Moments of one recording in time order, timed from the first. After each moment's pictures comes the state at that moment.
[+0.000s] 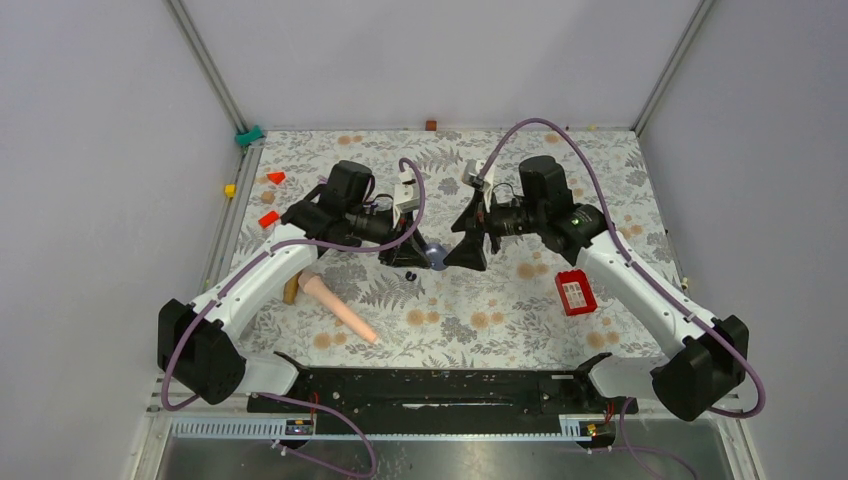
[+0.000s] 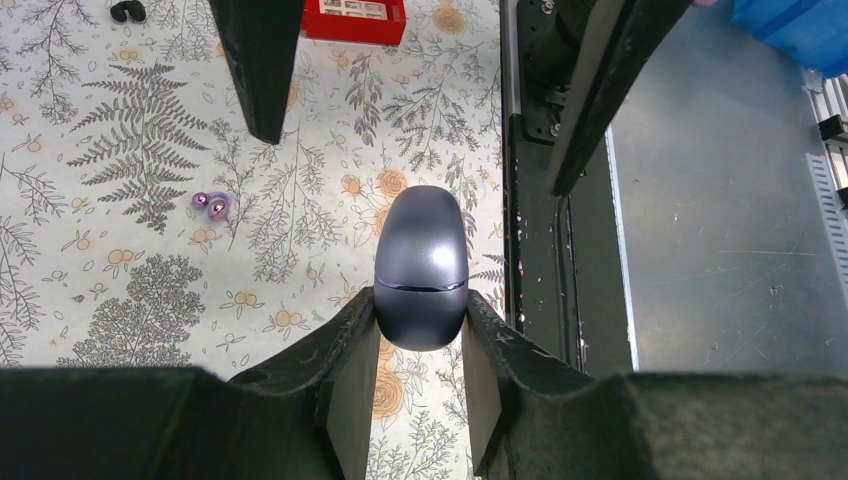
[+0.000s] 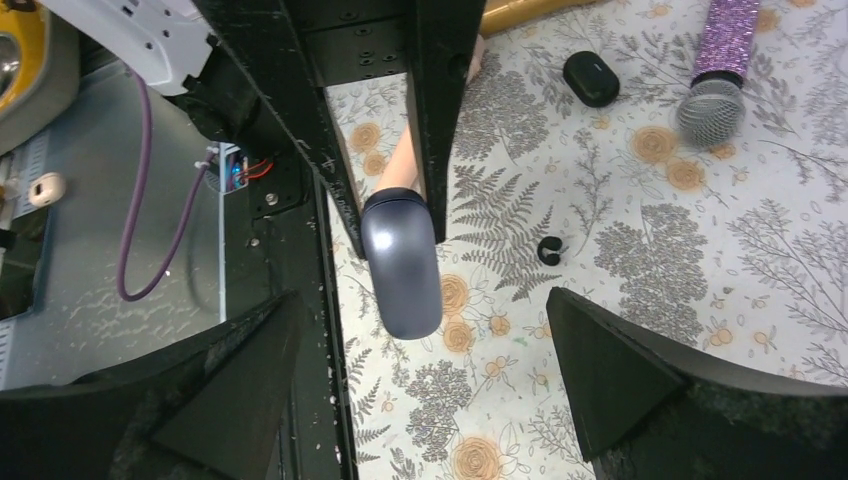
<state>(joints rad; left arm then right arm) -0.52 1.35 1.17 -0.55 1.02 0.34 0.54 1.28 1.15 -0.41 -0.87 -0.12</state>
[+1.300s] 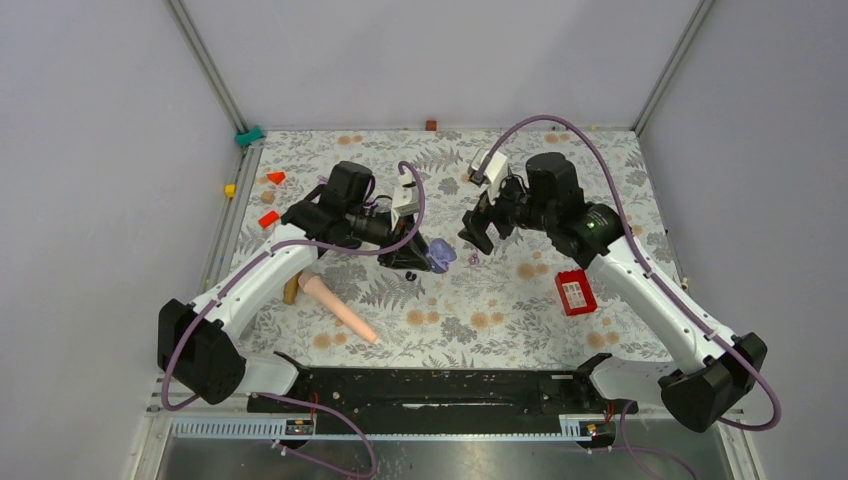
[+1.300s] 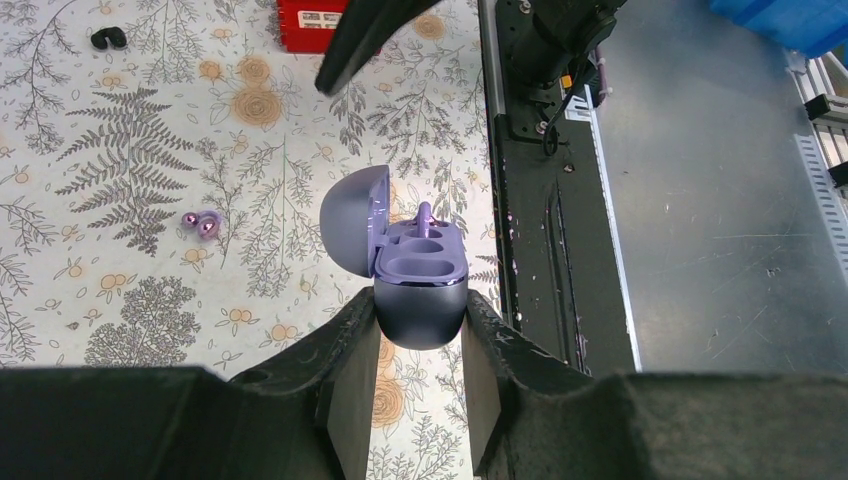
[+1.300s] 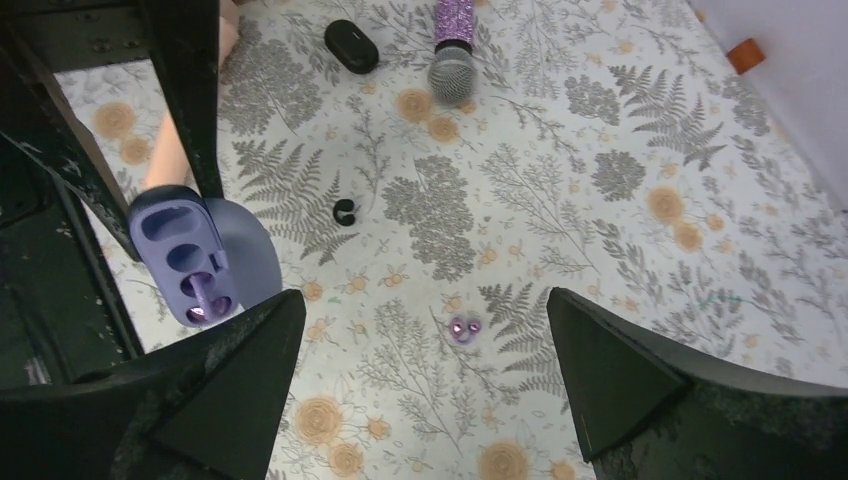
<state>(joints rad) -0.52 1.35 1.17 -0.56 1.07 0.40 0.58 1.23 1.25 -0.53 -0.38 -0.30</state>
